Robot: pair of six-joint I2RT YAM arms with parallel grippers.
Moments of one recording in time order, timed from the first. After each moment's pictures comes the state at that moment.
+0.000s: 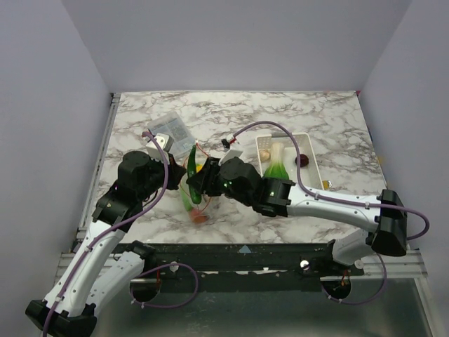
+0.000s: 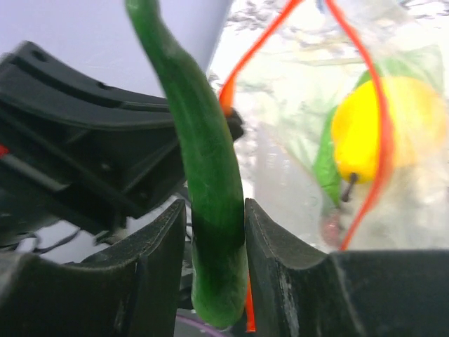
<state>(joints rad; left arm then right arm) -0.41 0.71 0.83 -0.50 0.17 -0.23 1.21 1.47 1.22 -0.06 0.31 0.95</state>
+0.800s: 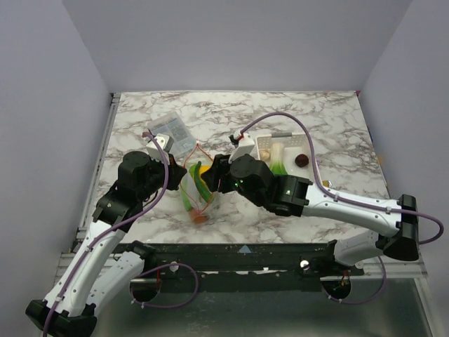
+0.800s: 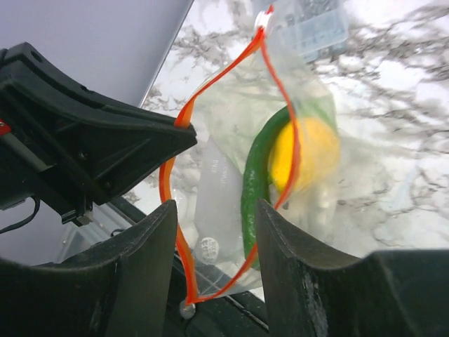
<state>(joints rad) -0.41 0.71 0.83 -0.50 0.18 -0.23 1.23 1.41 1.27 -0.25 0.46 0.72</state>
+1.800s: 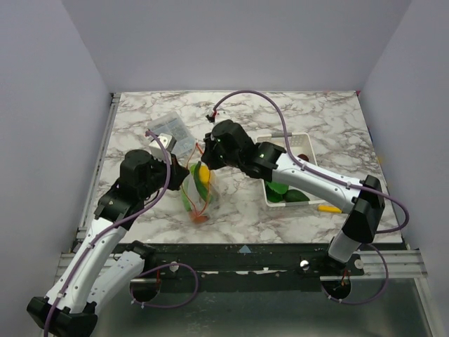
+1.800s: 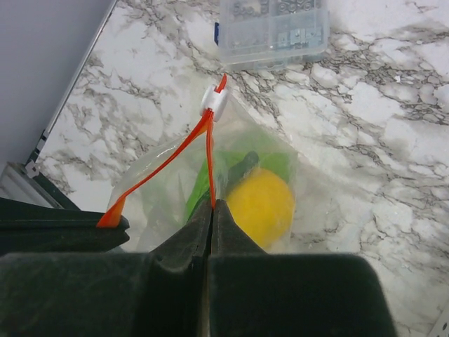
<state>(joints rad) -0.41 0.73 0.83 -0.49 0.21 -0.23 1.01 1.70 1.57 -0.42 0.19 0.47</state>
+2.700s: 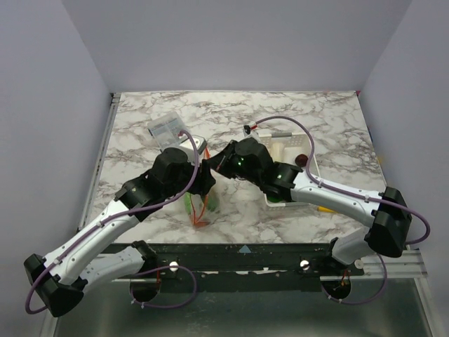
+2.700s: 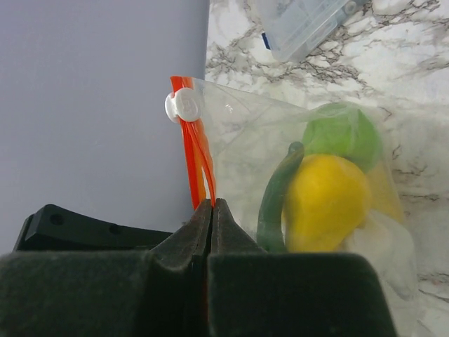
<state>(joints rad) -0.73 0.90 0.93 -0.55 0.03 -0.34 1.01 1.48 1.18 -0.07 0.22 1.14</state>
